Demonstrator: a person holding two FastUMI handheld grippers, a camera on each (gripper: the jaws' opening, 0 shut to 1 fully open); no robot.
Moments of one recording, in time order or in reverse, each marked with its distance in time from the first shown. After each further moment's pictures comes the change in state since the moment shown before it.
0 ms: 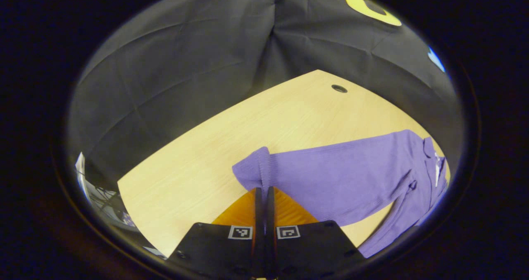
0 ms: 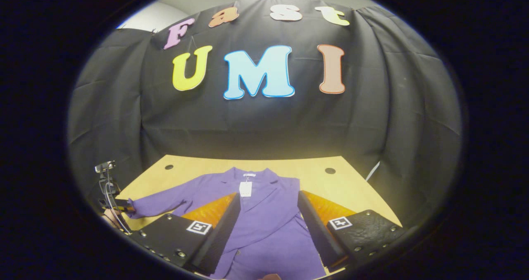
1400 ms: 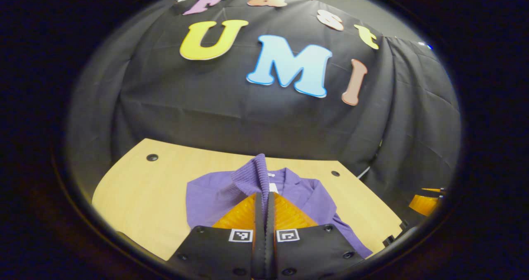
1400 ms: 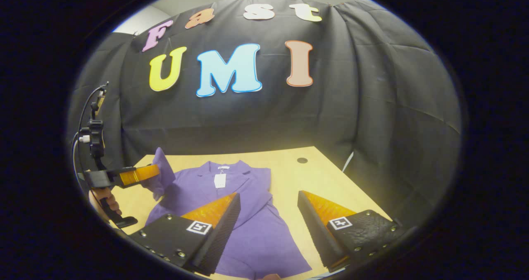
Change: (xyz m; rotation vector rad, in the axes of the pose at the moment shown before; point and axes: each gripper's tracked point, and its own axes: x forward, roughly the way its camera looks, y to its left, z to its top) left arm -0.263 -0.379 -0.022 0.463 -0.255 -0.896; right arm -0.037 -0.065 -0.032 0.069 0.032 -0.152
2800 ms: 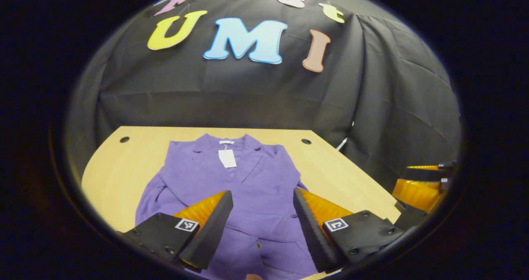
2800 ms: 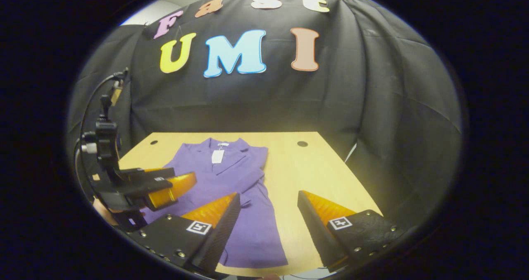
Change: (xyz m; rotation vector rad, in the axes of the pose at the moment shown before) left arm -0.005 -0.098 -0.104 0.041 0.072 -0.035; right arm -0.012 -0.040 -0.059 -0.091 0.110 0.093
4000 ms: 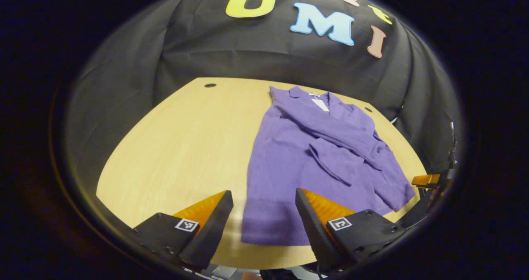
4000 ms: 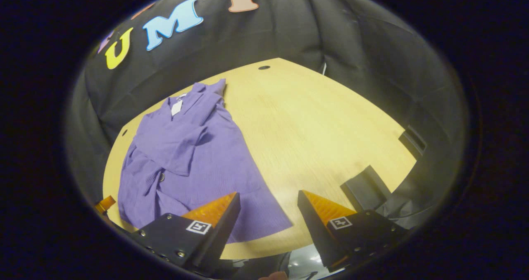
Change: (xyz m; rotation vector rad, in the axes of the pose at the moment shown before) left arm -0.174 0.234 -0.151 -0.125 0.246 0.279; right arm 0.015 -0.014 -0.175 0.369 0.358 -0.122
